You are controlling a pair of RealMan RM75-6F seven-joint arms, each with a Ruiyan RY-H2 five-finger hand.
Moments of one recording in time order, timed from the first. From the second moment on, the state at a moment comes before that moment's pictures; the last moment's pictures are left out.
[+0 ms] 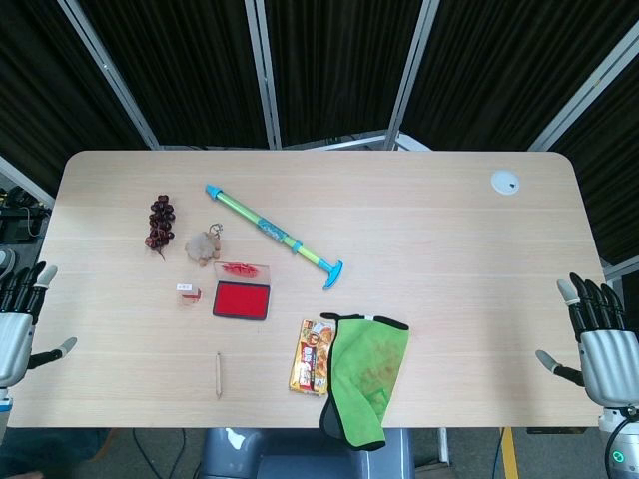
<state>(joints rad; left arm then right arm) -0.10 -1.16 -0.05 -1.57 1.50 1.51 0.09 0.06 -1.16 0.08 -1.53 -1.59 1.60 -0.01</state>
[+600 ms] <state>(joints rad) -0.29 -1.30 -0.17 -1.53 1.31 1.25 0.21 0.08 -1.15 0.09 -1.53 -1.54 1.54 0.00</state>
